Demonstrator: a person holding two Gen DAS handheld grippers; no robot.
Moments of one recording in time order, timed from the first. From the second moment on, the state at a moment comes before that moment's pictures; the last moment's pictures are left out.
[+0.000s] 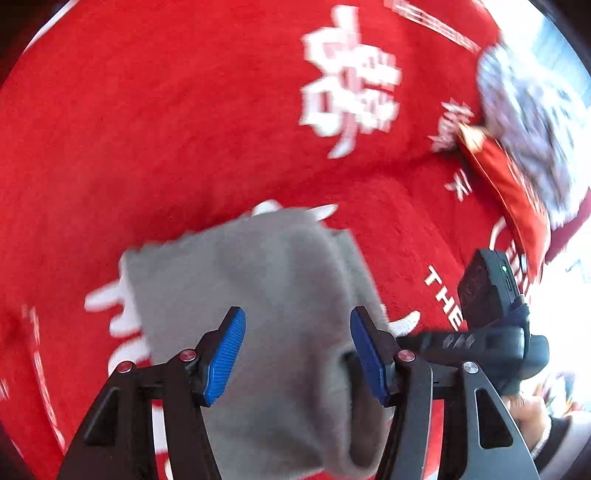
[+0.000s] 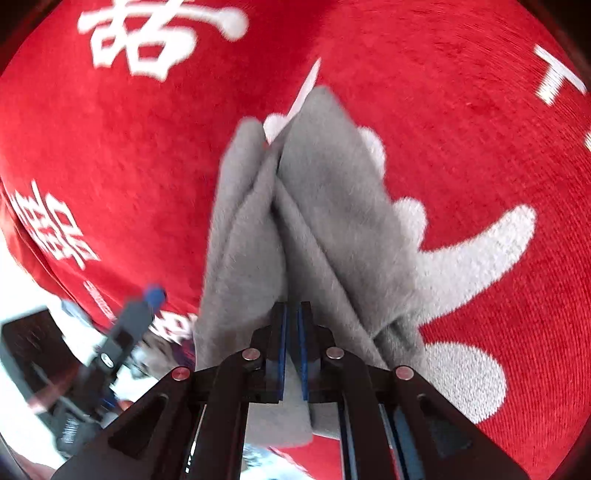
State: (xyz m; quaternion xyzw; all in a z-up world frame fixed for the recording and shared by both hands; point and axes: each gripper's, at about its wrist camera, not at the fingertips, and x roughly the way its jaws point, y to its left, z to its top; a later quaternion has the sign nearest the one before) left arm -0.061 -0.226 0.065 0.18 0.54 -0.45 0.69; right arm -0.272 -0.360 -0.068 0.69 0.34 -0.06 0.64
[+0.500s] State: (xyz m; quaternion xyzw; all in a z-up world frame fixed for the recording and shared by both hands) left arm -0.003 -0.141 0.014 0.13 0.61 -0.27 0.73; right arm -0.257 -0.400 -0.081 0.76 0.27 0.00 0.59
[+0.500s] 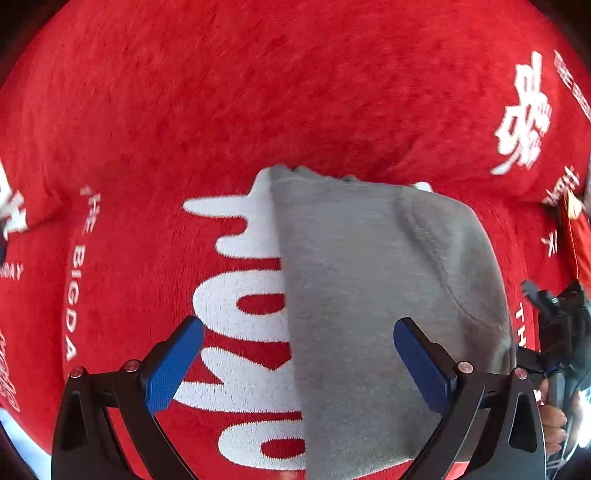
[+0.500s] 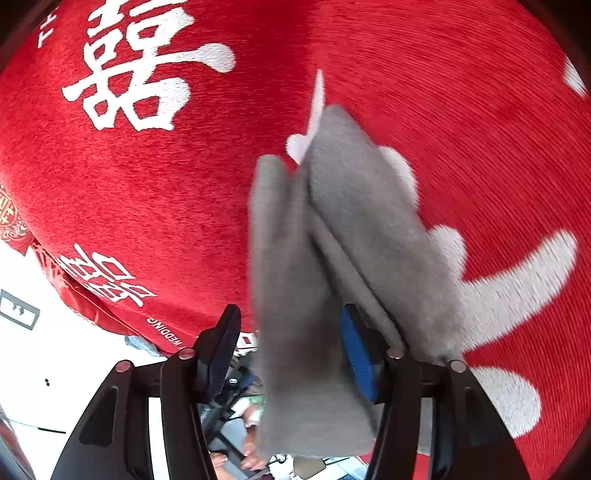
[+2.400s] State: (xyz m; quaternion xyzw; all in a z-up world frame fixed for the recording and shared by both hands) left arm -0.070 -0.115 -0.023 0.27 0.60 -0.32 0.68; right arm -0.325 -0.352 -0.021 0.49 0.55 -0.16 0.66
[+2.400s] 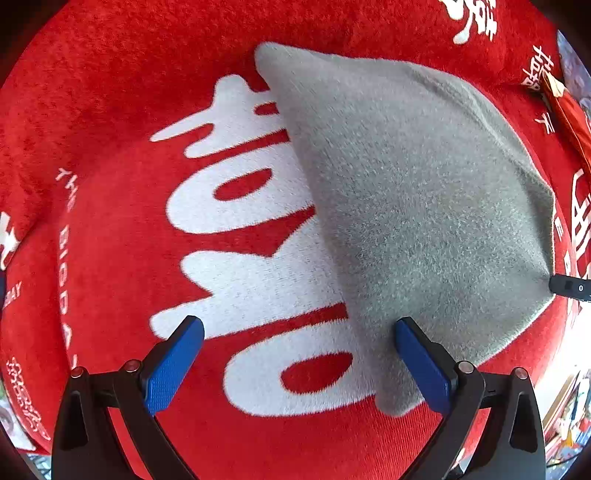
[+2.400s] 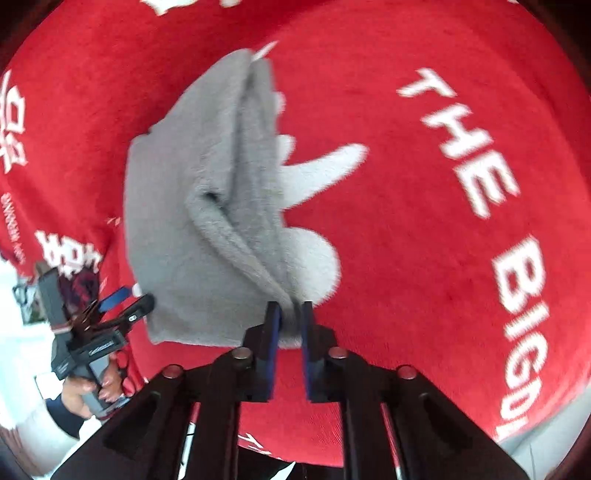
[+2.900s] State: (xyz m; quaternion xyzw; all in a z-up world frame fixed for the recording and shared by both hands) left arm -0.032 -0.146 -0.007 0.20 0.62 -0.24 0.72; right arm -0.217 -0.356 0.015 0.37 0.54 -0.11 0.74
